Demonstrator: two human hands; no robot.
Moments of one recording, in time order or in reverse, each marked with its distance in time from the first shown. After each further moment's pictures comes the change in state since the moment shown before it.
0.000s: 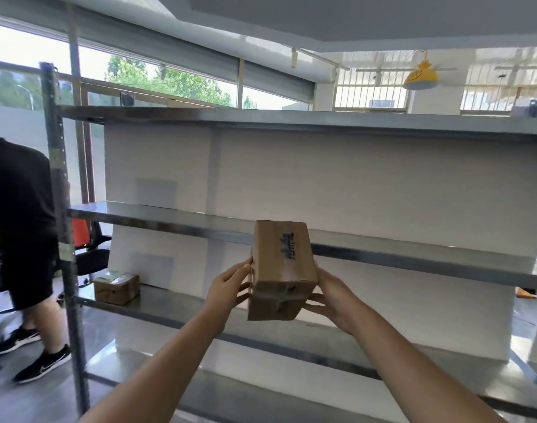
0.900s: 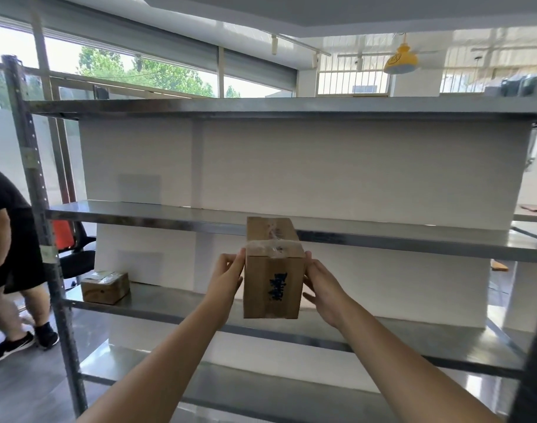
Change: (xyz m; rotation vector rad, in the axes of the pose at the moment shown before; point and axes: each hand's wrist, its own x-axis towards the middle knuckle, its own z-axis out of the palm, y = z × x) left_hand -0.001 -0.013 0.016 -0.008 -0.025 0.046; right_hand -0.010 0.023 0.001 0.069 0.114 -0.046
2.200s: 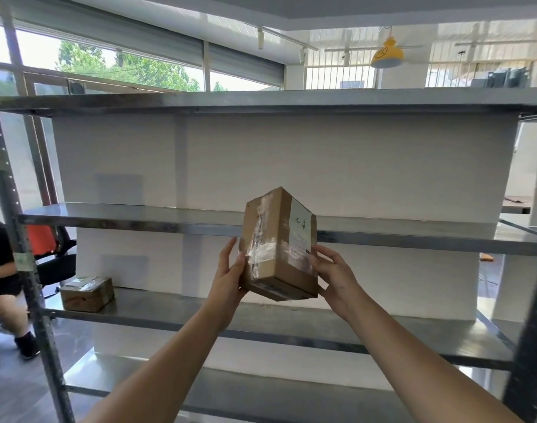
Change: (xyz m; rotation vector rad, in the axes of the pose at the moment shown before) left_hand 0.032 -0.022 0.022 -0.247 -0.189 0.016; right_hand 0.013 -0.013 -0.043 0.349 0.103 -0.074
